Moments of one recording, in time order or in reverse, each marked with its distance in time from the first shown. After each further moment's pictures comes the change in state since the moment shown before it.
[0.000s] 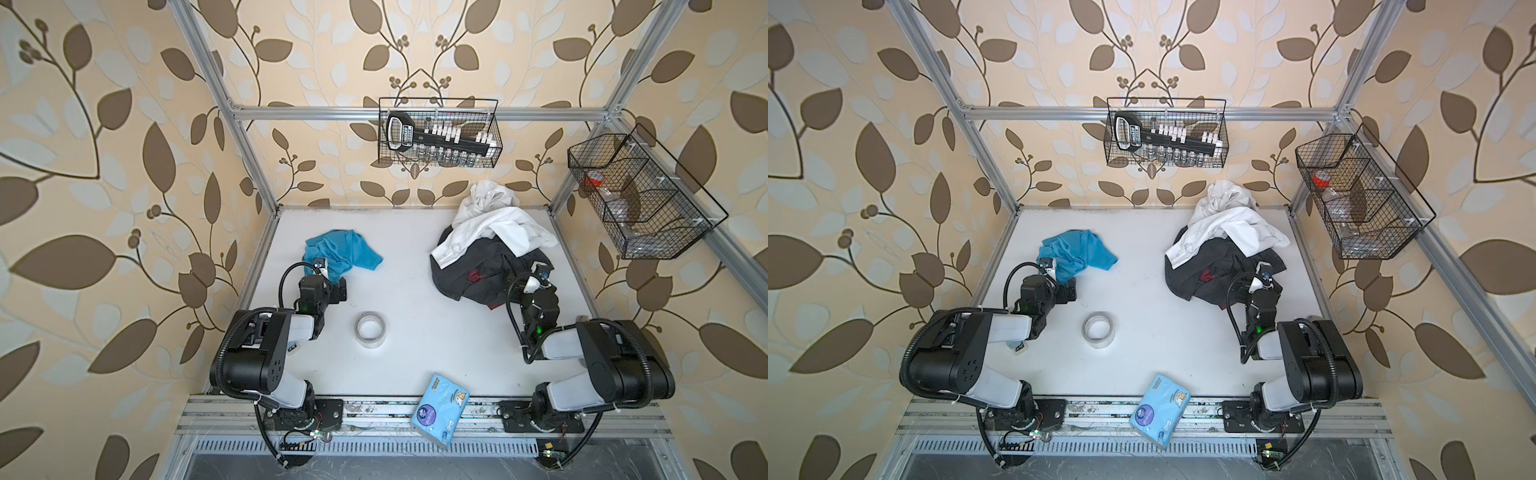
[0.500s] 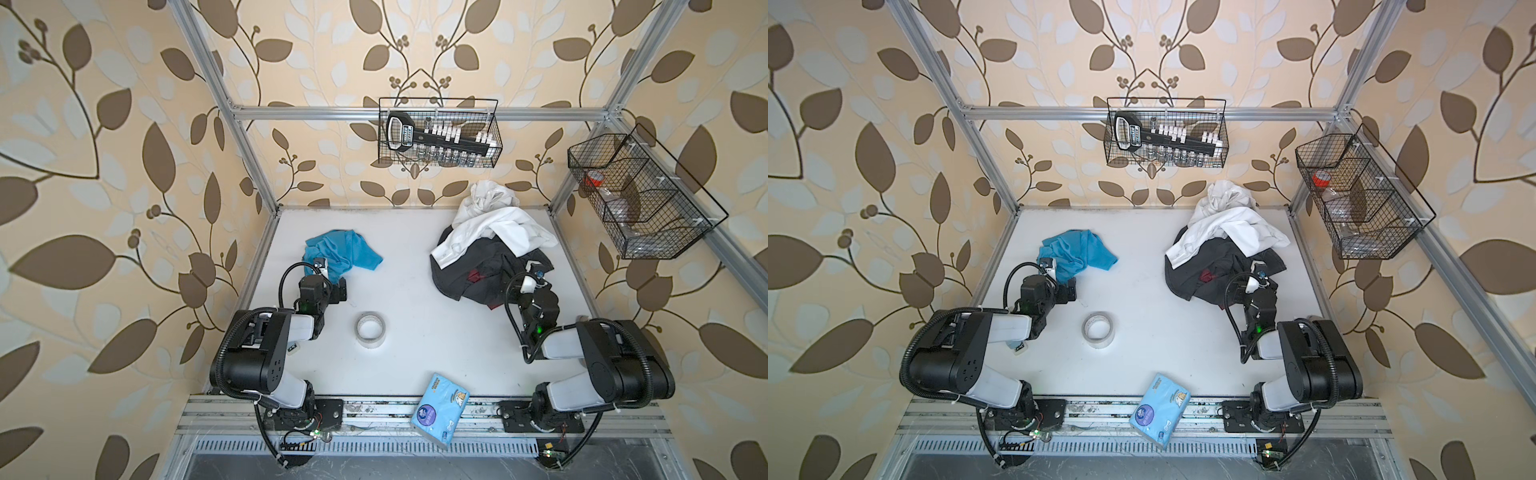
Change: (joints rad) left arm 0.000 0.000 0.000 0.000 0.000 0.000; right arm -0.004 0.000 0.003 -0.003 -0.096 -0.036
